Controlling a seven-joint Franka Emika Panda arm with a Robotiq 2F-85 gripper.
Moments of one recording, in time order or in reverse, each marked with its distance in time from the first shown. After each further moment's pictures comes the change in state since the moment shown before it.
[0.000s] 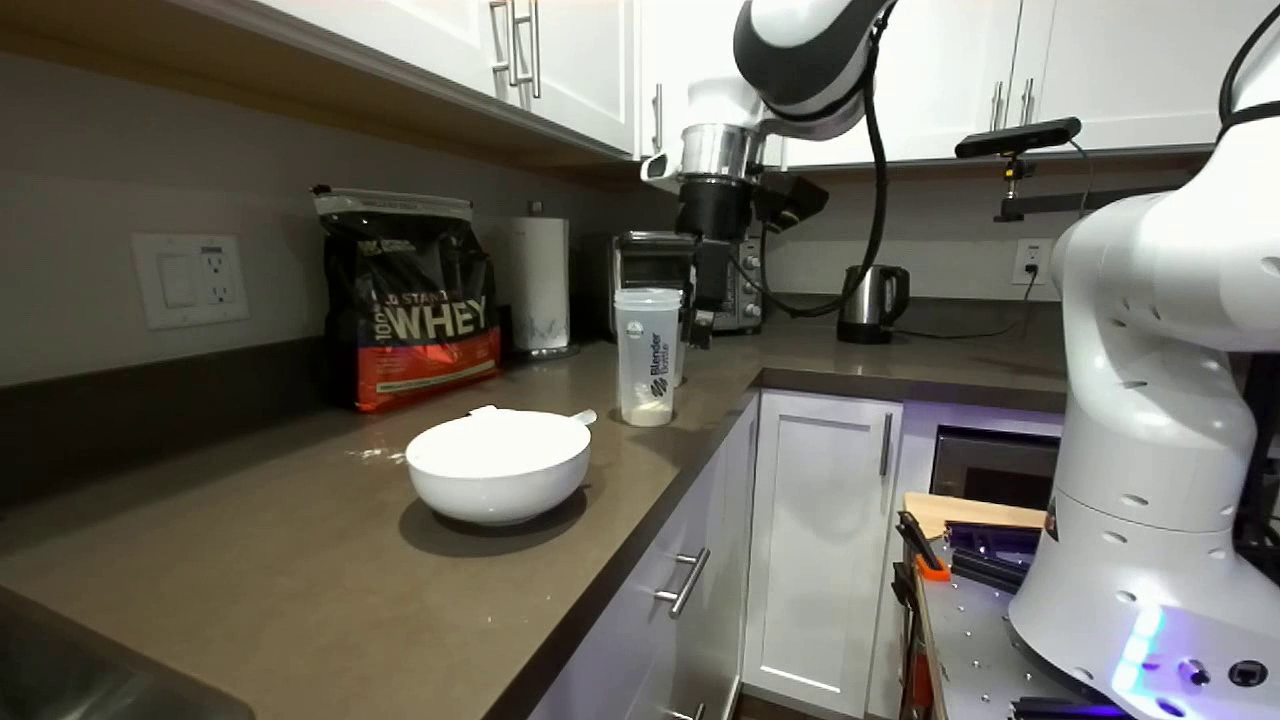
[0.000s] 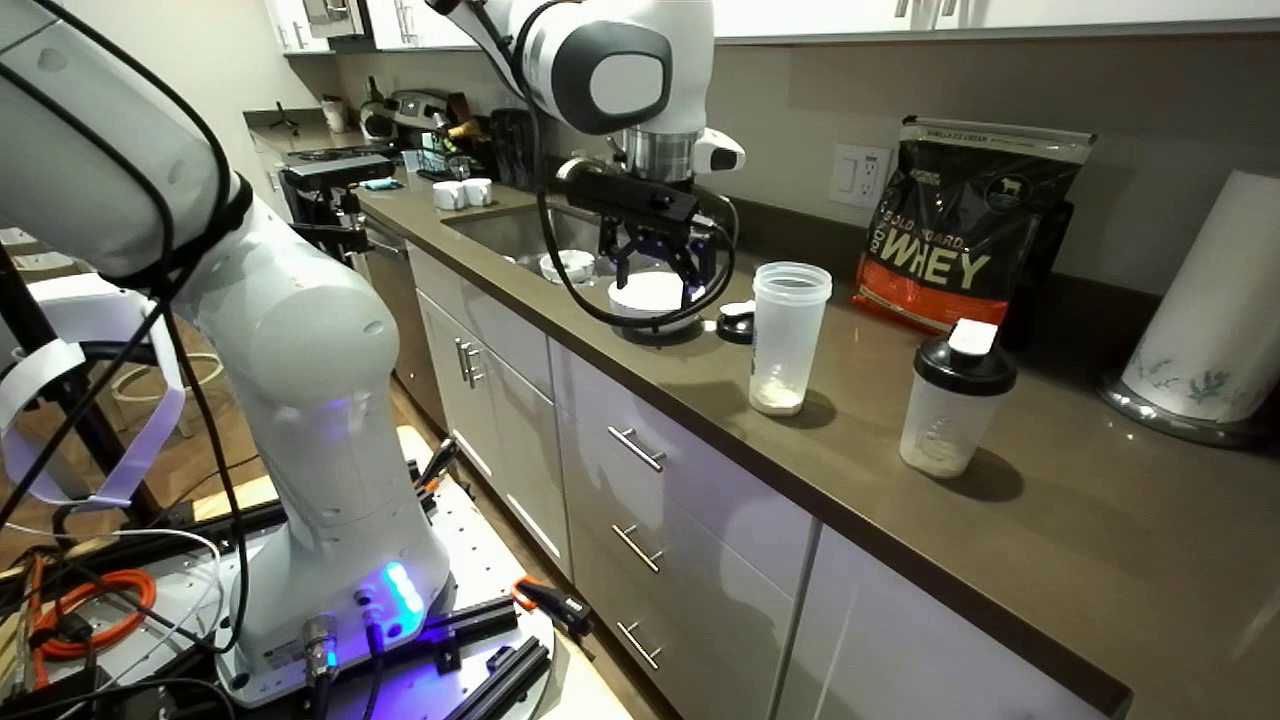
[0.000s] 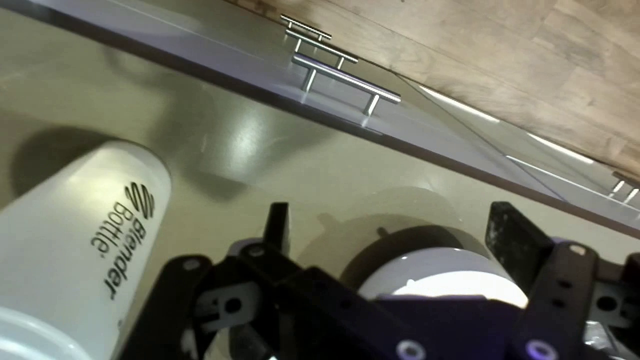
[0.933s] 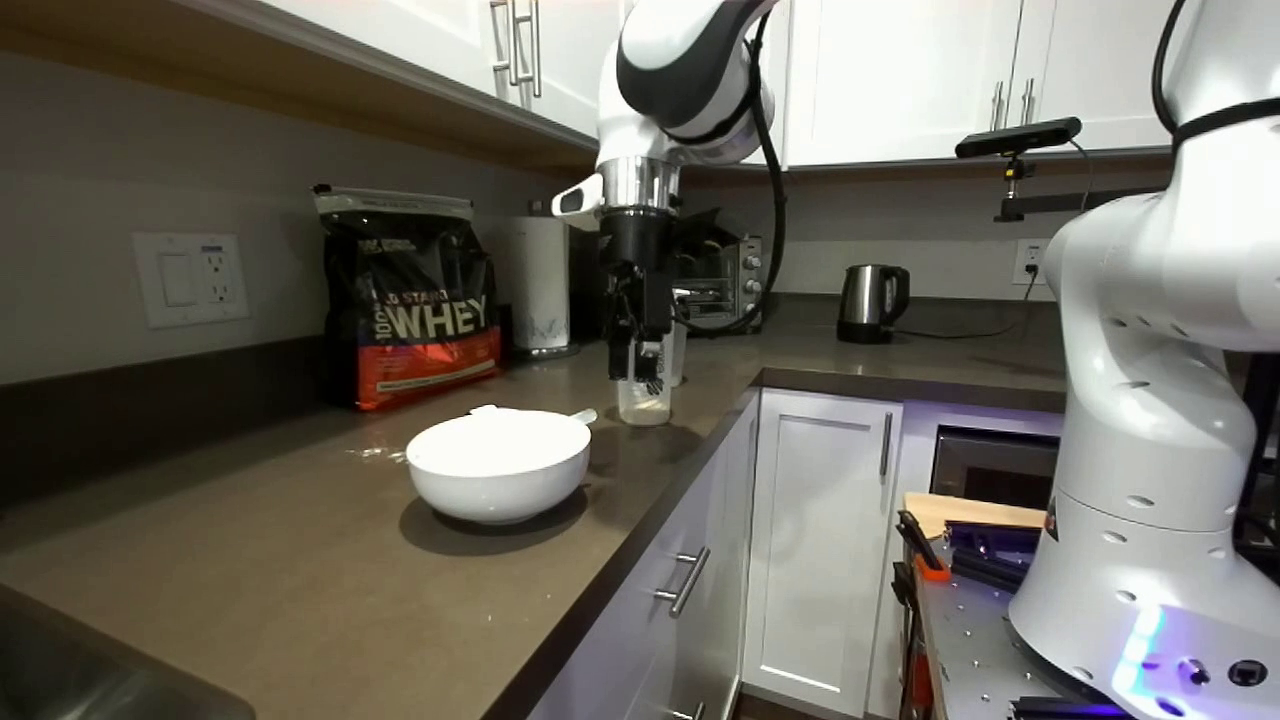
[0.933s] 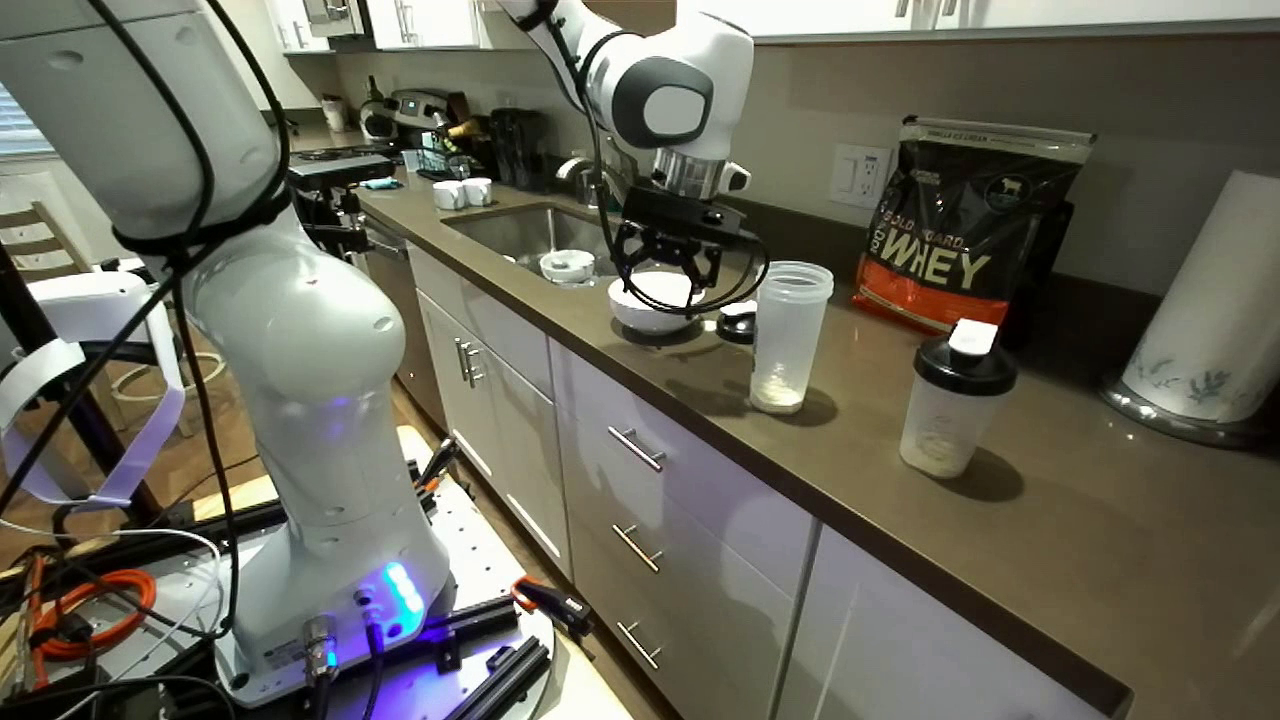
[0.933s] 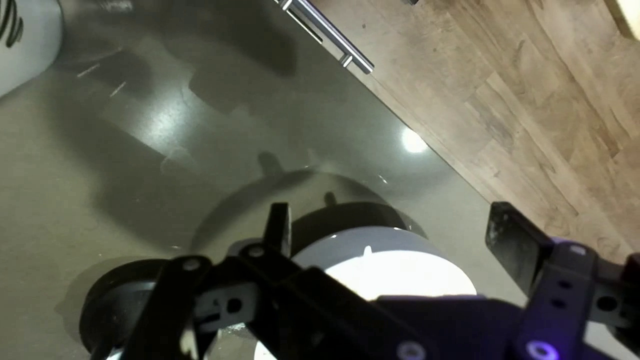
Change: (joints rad) arm 0.052 0.319 0.048 0.222 0.166 -0.054 -0.342
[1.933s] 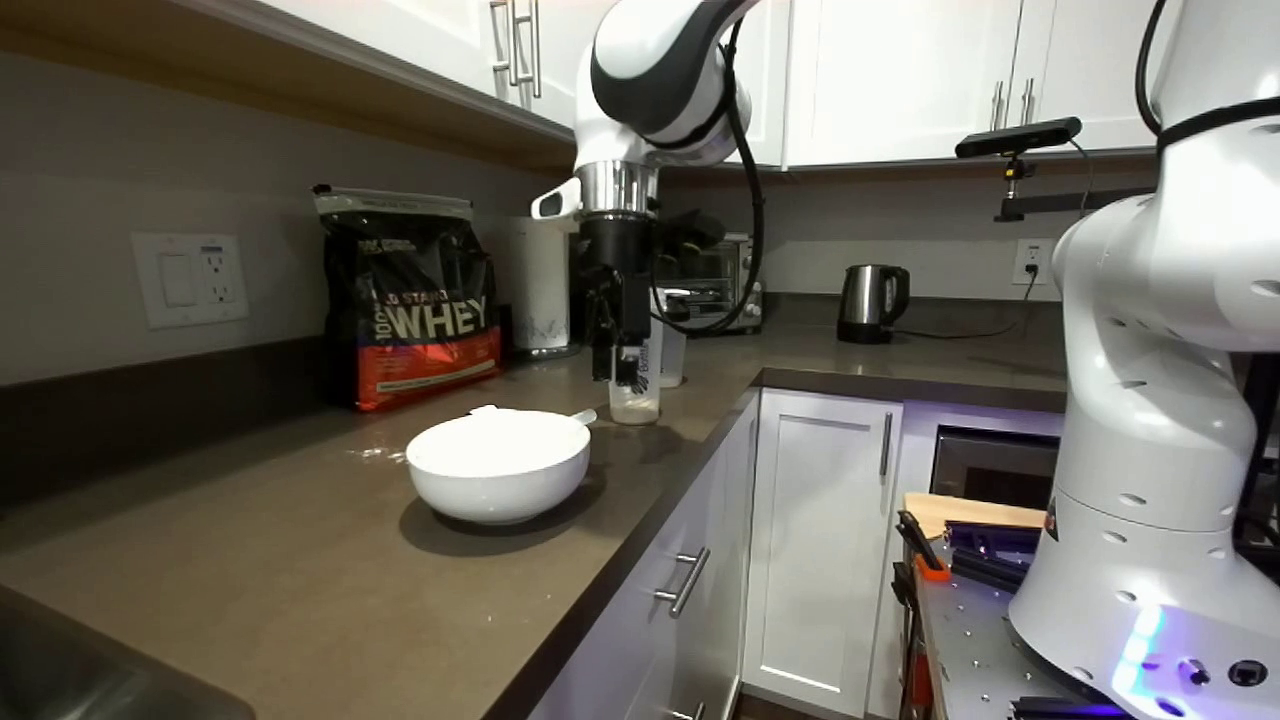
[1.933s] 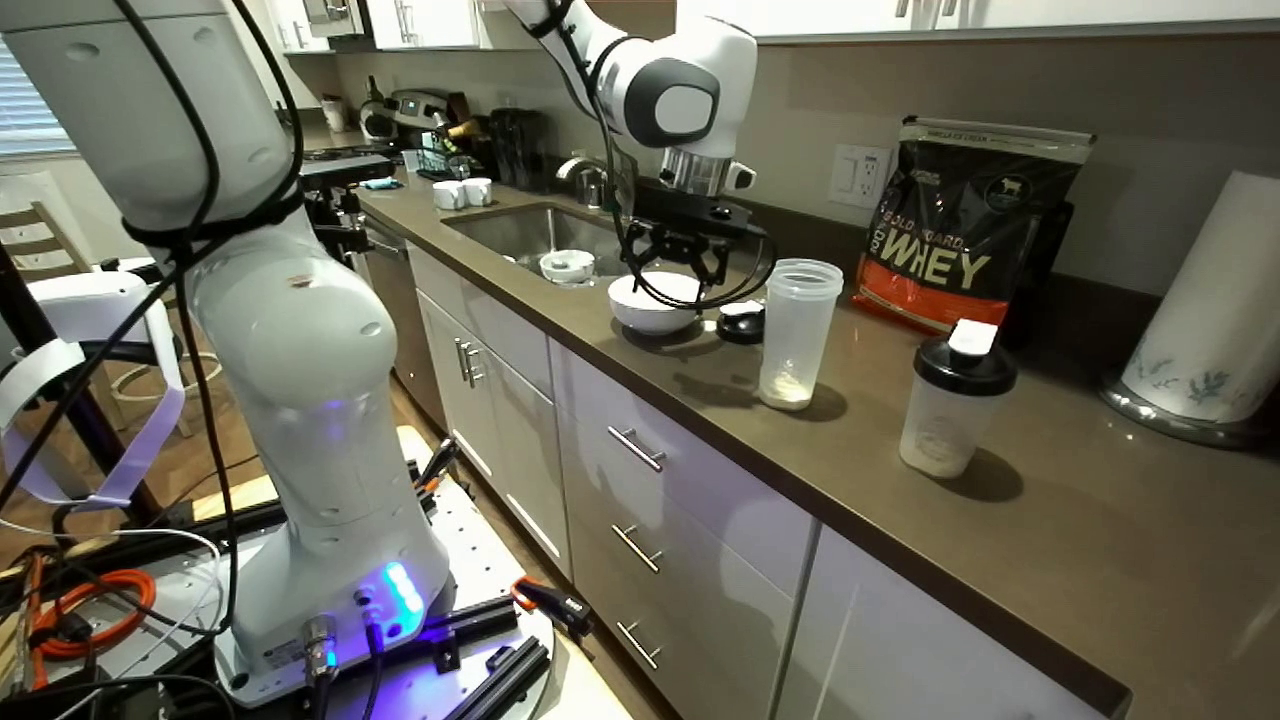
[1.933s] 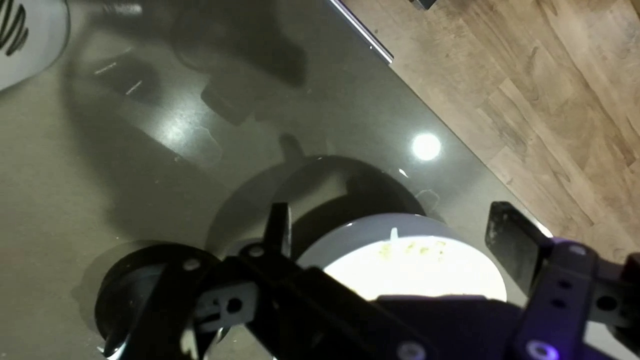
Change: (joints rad) arm -0.077 0.062 0.091 0.060 -0.014 0.001 0.017
